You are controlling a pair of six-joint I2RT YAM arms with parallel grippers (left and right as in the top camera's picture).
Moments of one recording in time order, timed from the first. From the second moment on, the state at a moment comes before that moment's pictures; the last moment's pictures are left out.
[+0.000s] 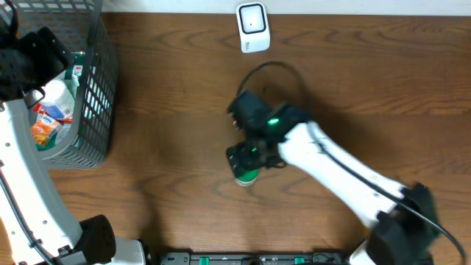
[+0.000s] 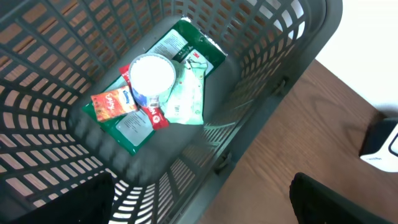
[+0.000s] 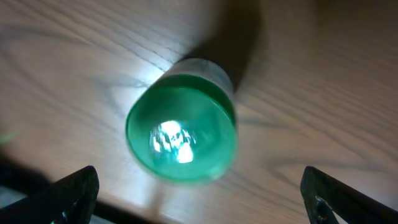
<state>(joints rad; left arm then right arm) 0.32 1.64 2.22 -1.49 -0.06 -0.36 0.79 1.77 1.41 -1.12 -0.07 0.44</state>
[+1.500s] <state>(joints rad) 0.32 1.65 2.22 -1.50 -0.06 -0.36 0.69 1.92 1.56 -1.21 0.36 0.19</state>
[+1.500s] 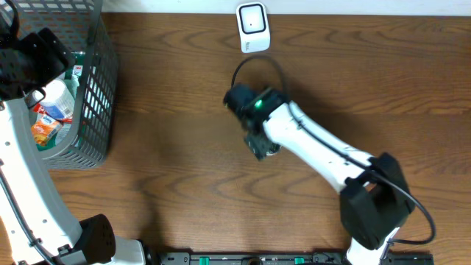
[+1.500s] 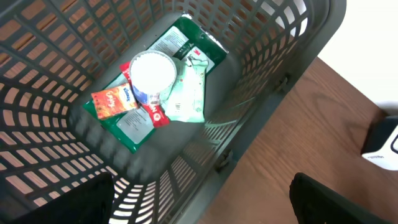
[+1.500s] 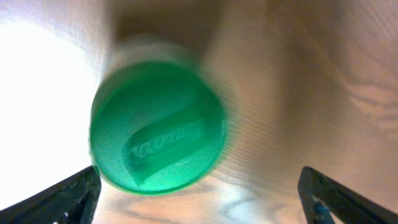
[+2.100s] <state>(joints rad) 0.32 1.65 2.22 -1.50 -0.06 -0.36 0.53 1.79 1.49 -1.23 -0.08 1.15</state>
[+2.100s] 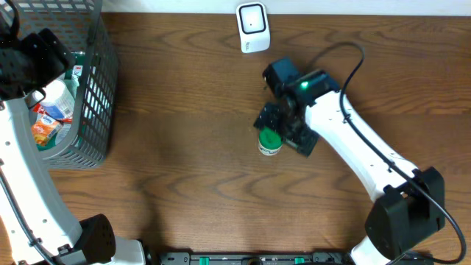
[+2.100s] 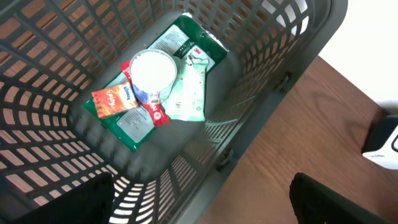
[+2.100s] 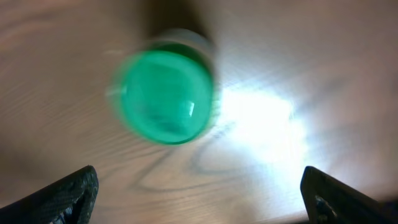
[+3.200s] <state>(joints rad) 0.28 1.66 2.22 -1.52 -0.06 -0.36 0.50 1.76 1.28 -0.82 -0.01 0.82</state>
